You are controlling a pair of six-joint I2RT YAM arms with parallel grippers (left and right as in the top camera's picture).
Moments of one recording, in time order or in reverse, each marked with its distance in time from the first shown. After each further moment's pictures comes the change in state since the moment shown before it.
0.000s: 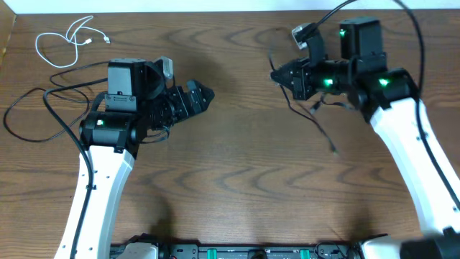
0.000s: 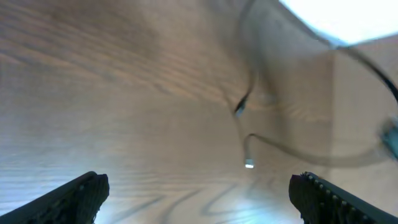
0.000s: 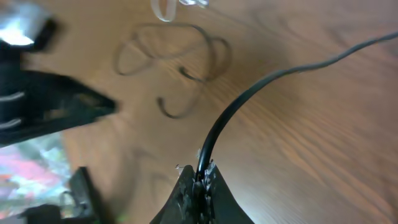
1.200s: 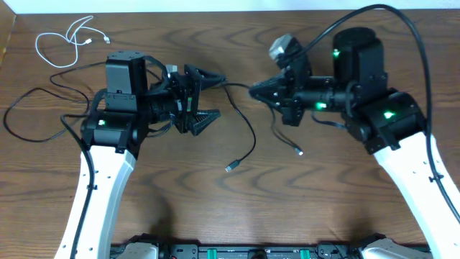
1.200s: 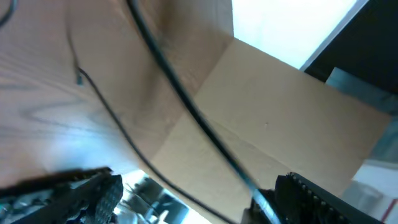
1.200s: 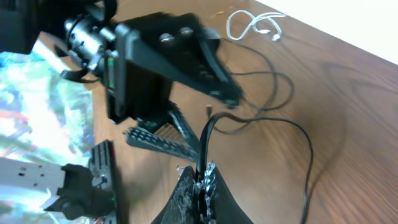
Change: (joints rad) left arm -0.014 0.000 0.000 0.139 0.398 -0.851; right arm 0.174 -0.120 0.001 0.027 -0.025 -0.137
